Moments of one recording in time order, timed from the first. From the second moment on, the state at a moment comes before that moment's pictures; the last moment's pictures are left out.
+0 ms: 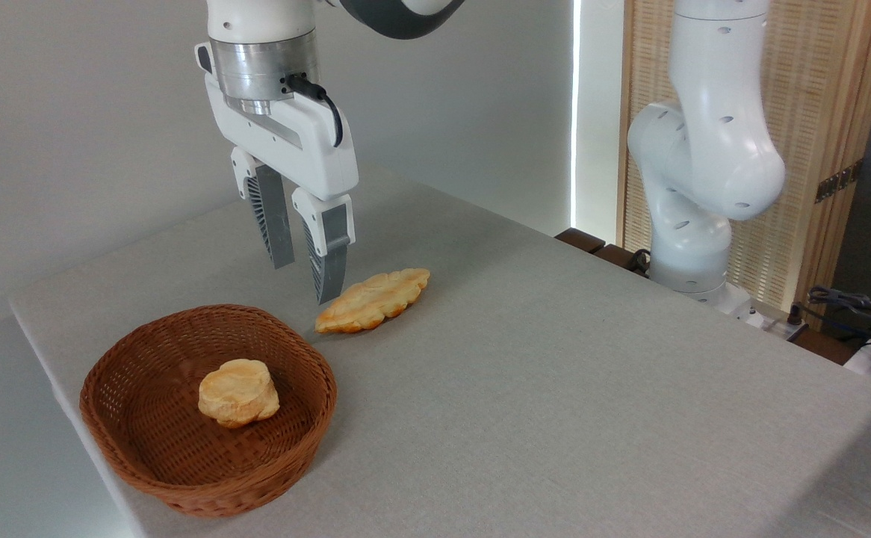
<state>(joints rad) -0.35 -0.03 0.20 -1.74 -0.06 1.79 0.64</state>
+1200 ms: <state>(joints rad) -0.40 0.05 0.07 -1.92 -0.10 1.80 0.63</state>
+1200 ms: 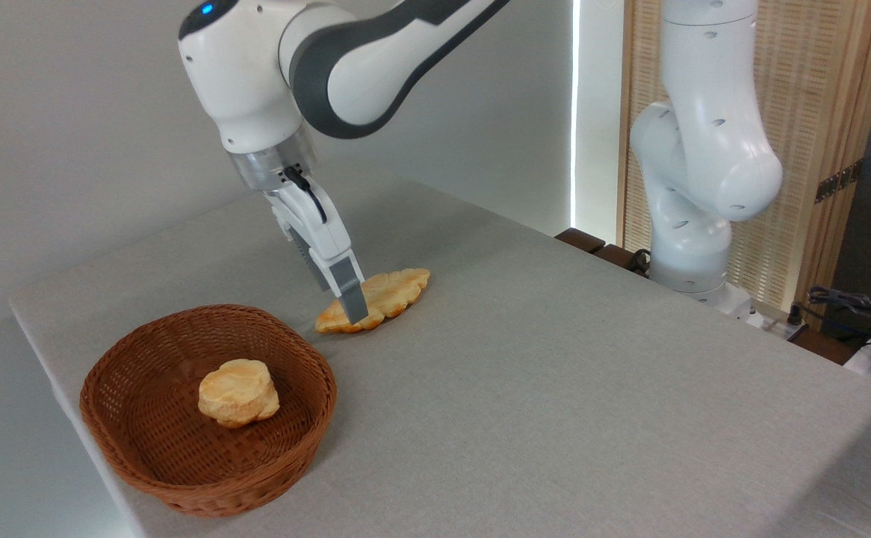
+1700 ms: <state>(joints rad) -0.43 0.07 0.05 -1.97 -0.15 1.80 0.62</state>
